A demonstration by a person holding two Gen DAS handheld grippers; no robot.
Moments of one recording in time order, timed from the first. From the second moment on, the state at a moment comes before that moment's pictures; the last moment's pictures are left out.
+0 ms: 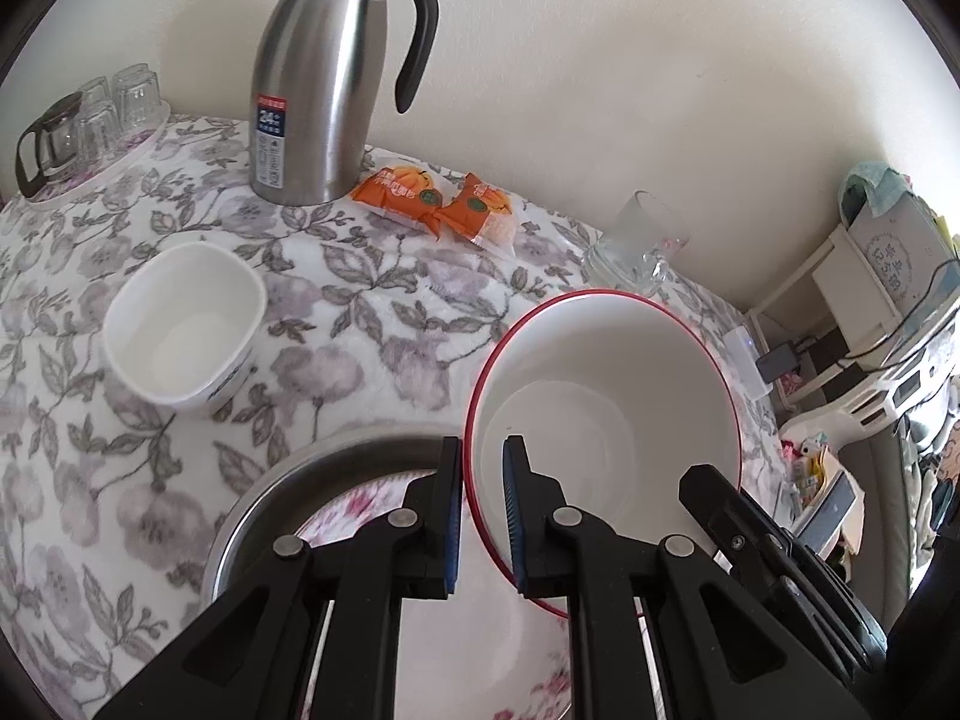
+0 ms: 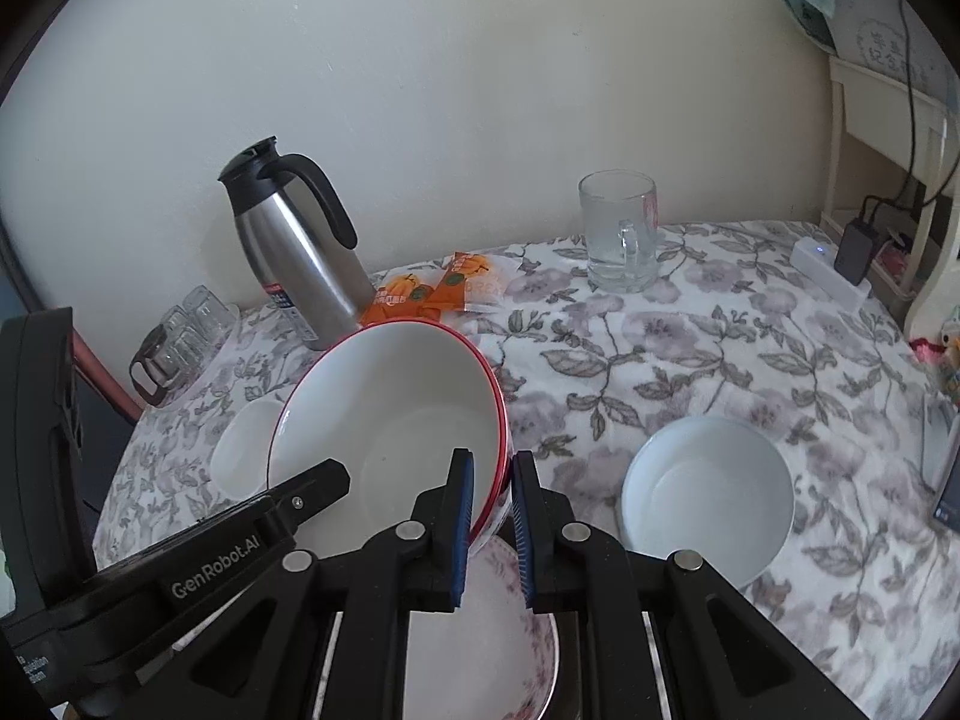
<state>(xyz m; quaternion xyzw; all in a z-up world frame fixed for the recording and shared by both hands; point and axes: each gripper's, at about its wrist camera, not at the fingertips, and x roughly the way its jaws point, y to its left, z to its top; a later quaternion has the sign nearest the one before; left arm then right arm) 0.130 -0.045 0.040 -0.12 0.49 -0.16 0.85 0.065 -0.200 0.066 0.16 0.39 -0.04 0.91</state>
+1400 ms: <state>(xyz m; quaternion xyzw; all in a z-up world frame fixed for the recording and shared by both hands) 0.087 -0.003 0.013 -0.10 0.55 -0.12 0.82 0.031 -0.164 0.011 0.20 0.45 -0.03 0.87</state>
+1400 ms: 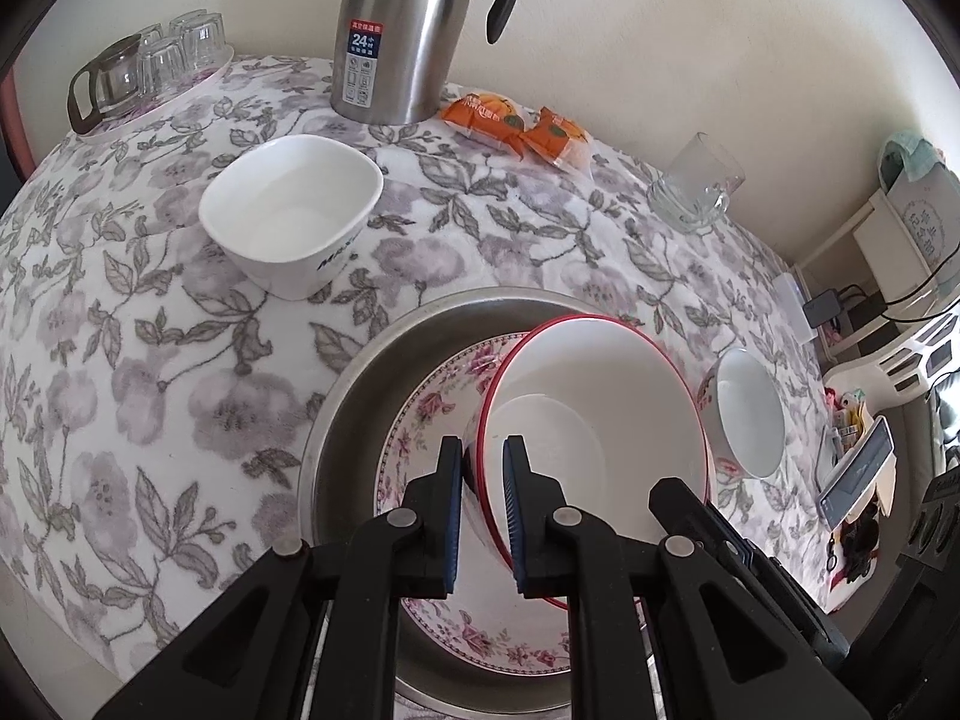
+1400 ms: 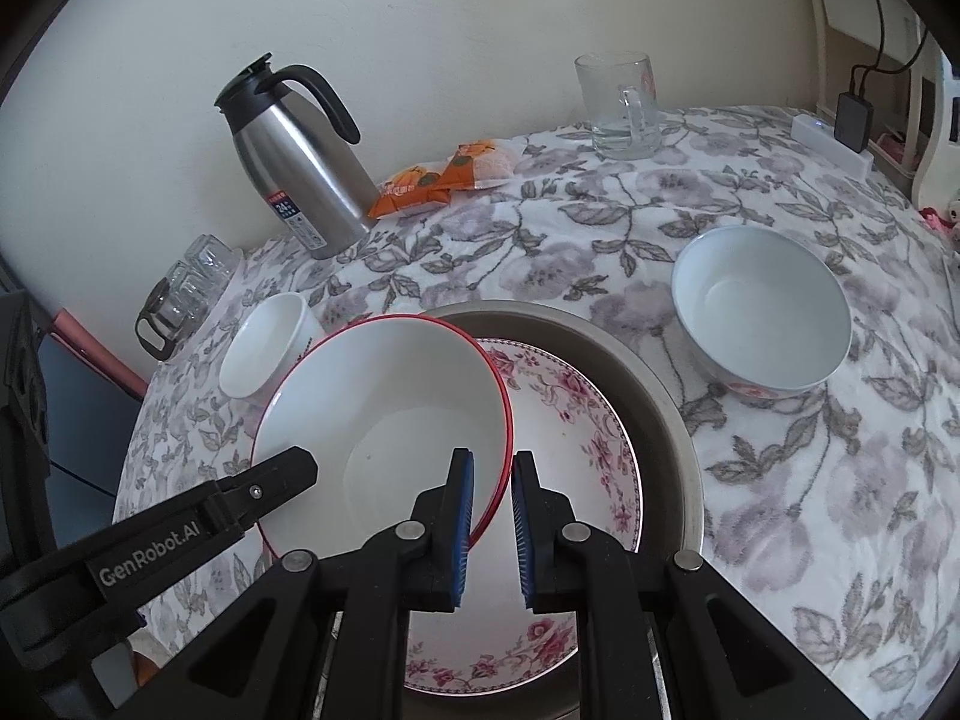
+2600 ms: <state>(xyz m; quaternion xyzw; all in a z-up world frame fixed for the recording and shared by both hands) 0.092 -0.004 0.005 -0.12 0.56 -0.11 0.81 0.032 -0.170 0.007 0.21 0.46 -0.03 0.86</state>
